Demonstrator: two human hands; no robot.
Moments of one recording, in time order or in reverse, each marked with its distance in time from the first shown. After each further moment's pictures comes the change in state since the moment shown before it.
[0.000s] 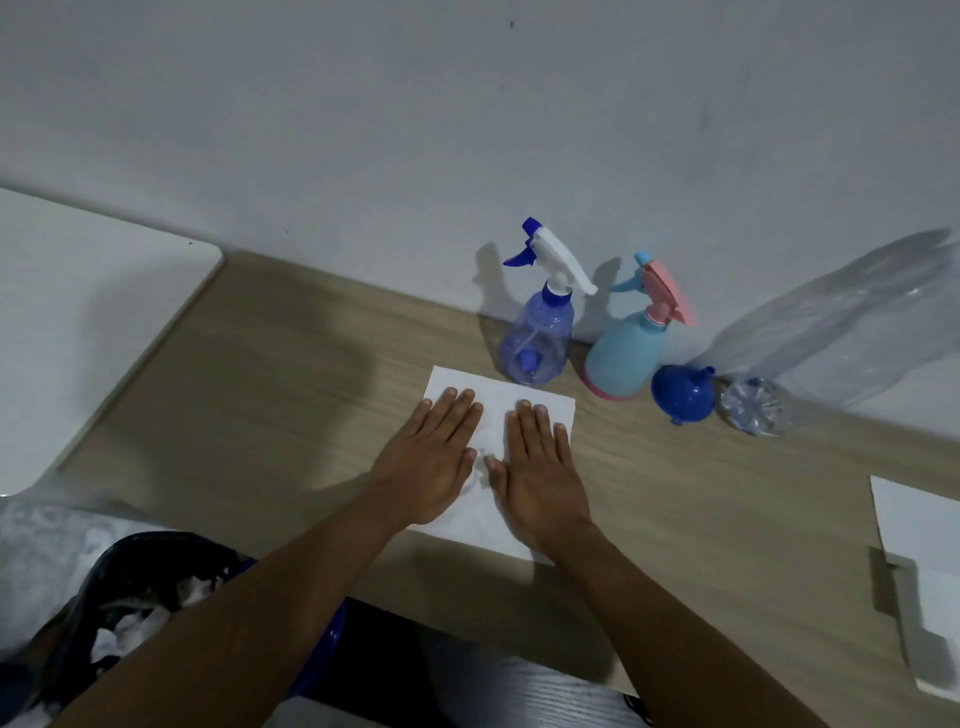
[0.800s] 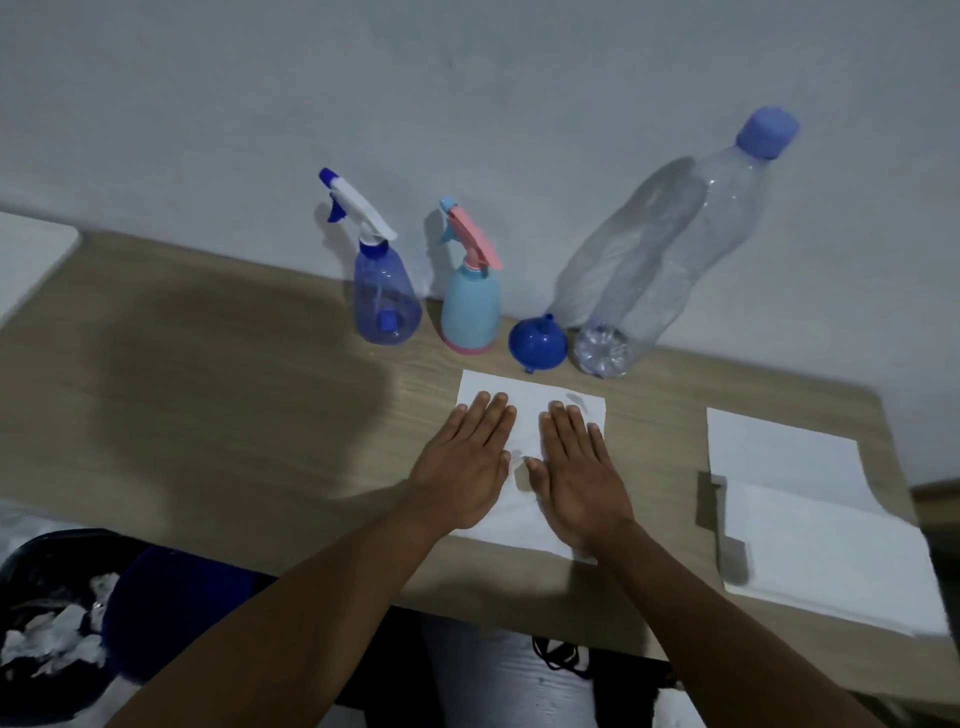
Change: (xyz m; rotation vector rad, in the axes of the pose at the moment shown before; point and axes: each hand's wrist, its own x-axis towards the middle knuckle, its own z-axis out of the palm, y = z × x) left_hand 0.051 0.228 0.014 -0.022 -0.017 0.071; right_hand -0.116 0.211 -0.012 -0.012 0.079 0.027
